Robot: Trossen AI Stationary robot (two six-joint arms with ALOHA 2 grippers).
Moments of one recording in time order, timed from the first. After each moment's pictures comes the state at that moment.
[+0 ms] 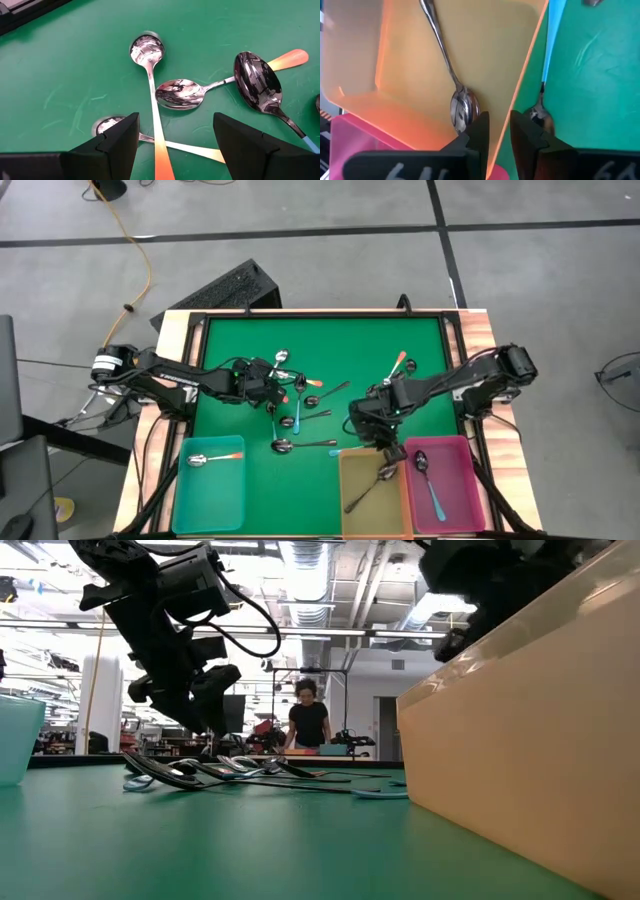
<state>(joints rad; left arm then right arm) 0.03 1.41 0.67 -0.38 -0.64 -0.81 0.20 1.63 1.19 -0.87 -0.39 -0.02</state>
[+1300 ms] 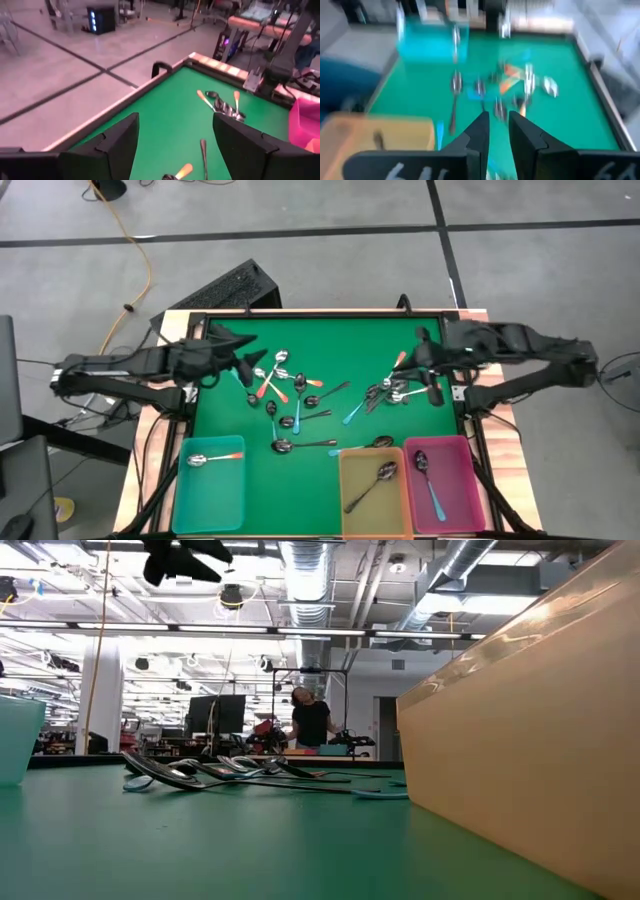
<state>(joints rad) 0.03 0.82 0.87 -0.38 -0.55 -0.30 0.01 0.92 1.21 -0.76 -0.02 -0.05</state>
